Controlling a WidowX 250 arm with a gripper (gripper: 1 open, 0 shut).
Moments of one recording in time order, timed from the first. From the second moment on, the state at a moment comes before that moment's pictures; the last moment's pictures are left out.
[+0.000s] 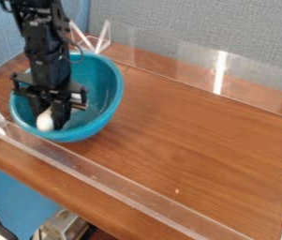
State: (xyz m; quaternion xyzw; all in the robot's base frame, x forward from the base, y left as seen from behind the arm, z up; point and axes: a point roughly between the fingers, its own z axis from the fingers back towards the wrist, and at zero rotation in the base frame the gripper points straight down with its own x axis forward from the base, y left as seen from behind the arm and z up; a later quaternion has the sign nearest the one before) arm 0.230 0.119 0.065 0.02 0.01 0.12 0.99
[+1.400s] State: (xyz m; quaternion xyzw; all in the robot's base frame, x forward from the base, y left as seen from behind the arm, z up) arm 0.245 0.124 0.037 0.02 0.02 0.17 0.99
